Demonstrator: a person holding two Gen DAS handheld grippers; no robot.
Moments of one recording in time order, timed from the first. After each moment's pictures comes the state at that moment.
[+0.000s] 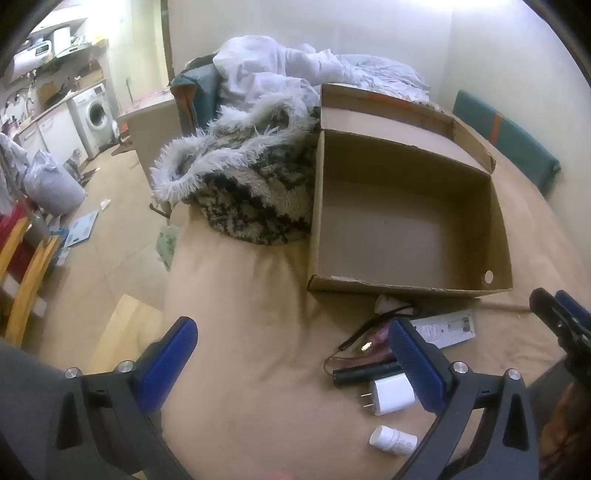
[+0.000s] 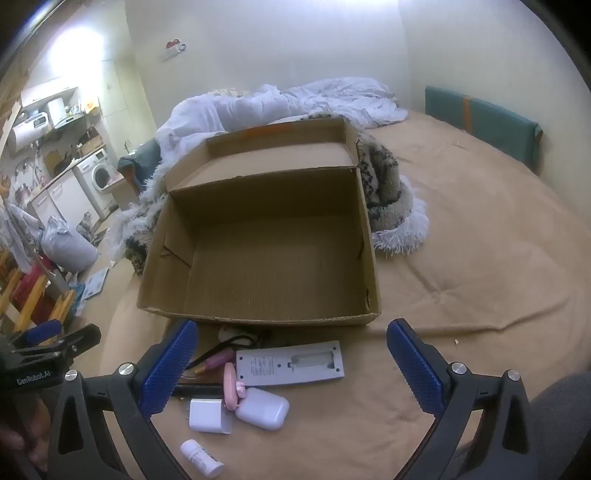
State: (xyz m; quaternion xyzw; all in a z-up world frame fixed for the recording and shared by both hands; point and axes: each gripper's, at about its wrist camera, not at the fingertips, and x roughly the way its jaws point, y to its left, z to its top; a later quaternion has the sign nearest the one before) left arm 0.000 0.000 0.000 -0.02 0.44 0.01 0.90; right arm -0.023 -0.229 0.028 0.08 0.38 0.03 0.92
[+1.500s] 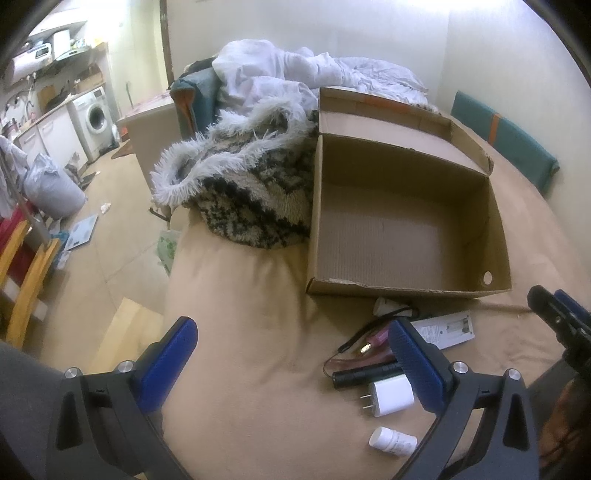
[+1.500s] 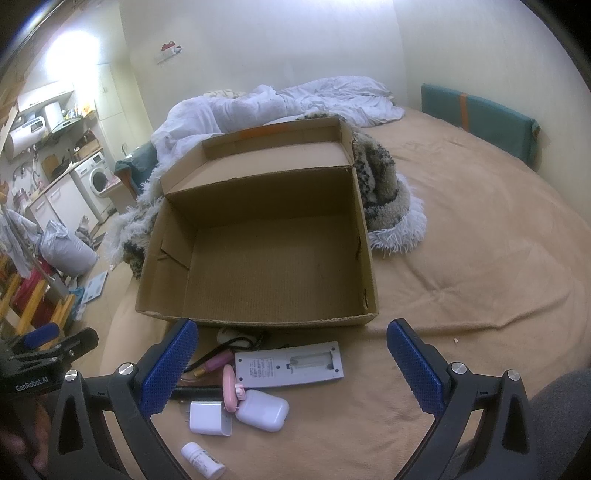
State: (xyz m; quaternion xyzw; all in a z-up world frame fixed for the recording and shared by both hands) left arm 0.000 0.000 0.003 -0.01 0.43 0.01 0.90; right arm -0.023 -0.231 0.029 0.08 0.37 0.03 0.92
